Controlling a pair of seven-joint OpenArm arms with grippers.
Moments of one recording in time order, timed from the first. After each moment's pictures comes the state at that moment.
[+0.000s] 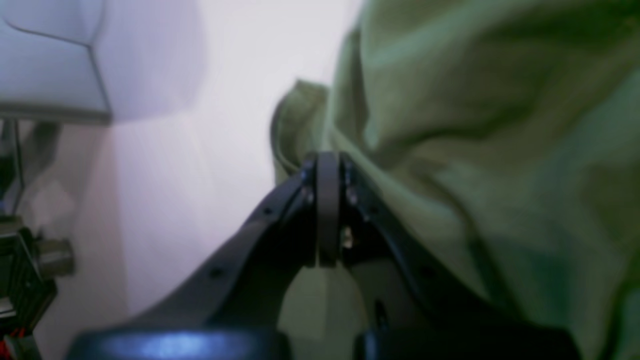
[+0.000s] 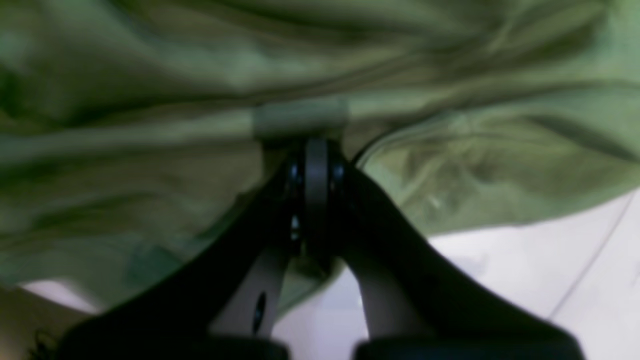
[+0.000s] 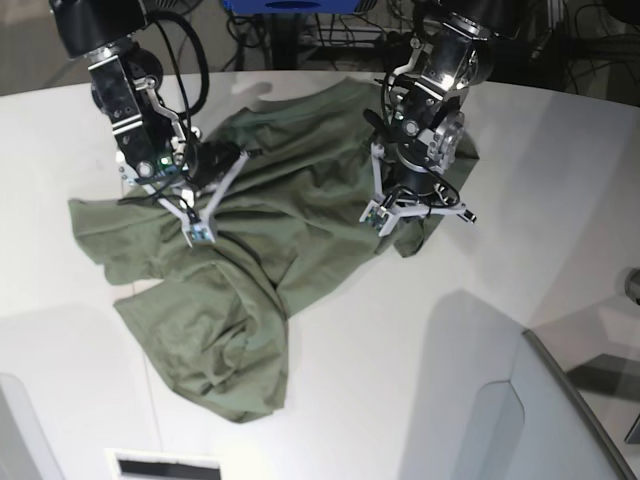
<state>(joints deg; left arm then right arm) 8.6 -10.2 18.3 80.6 29.0 1.5 31.2 -4.4 8.1 -17.6 81.3 10.9 -3.3 -53.5</state>
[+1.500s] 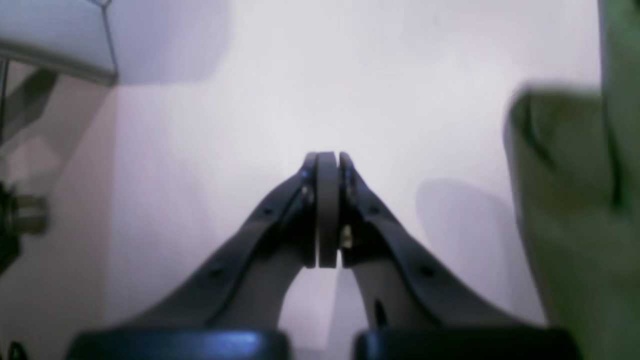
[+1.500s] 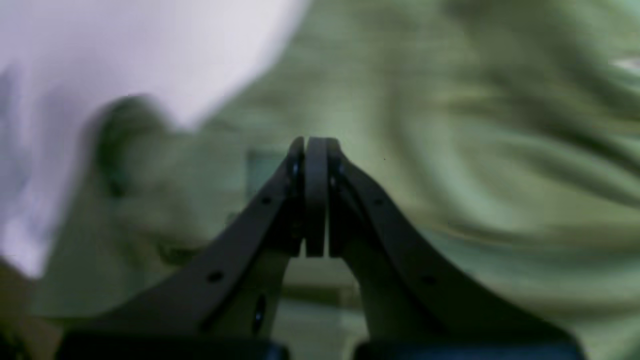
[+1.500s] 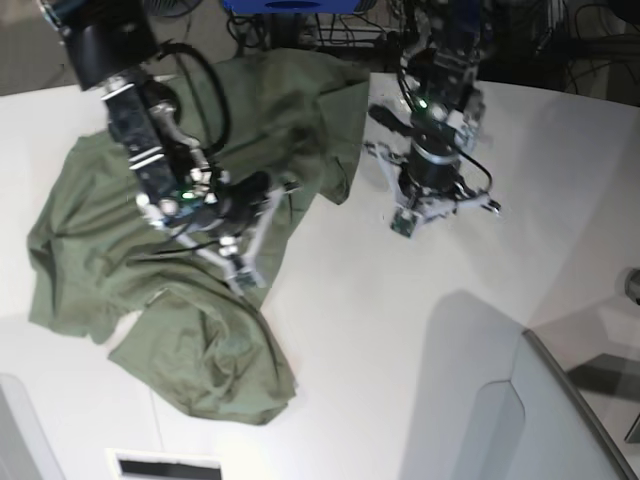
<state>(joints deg) 15.3 -6.6 7.2 95.9 24.0 -3.9 31.5 3.0 4.0 -21.7 83.0 10.9 4.0 -52.5</state>
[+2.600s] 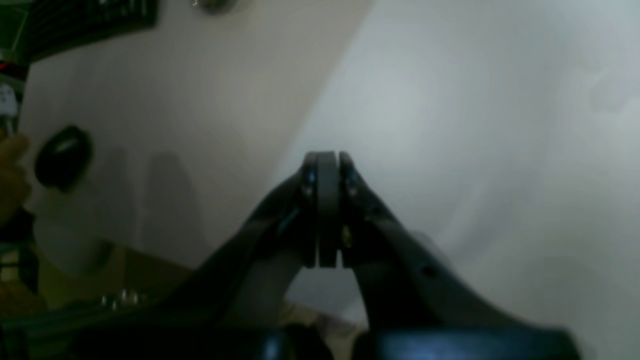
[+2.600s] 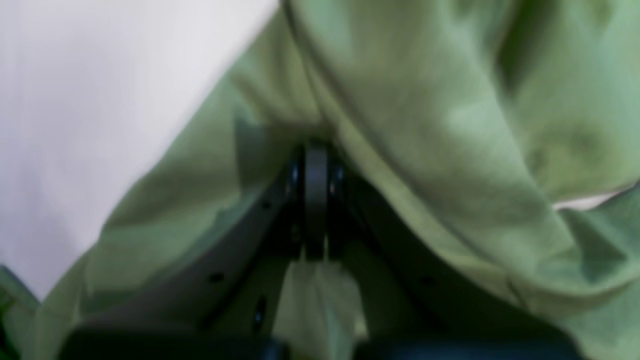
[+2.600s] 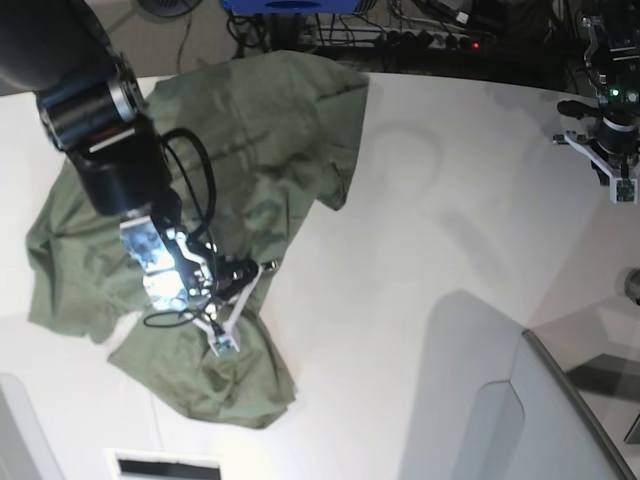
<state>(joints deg) 25.7 -22.2 -27.6 89.9 -1.0 -8.1 24.4 28.6 1.1 -21.5 35.2 11.1 3.9 -32.7</state>
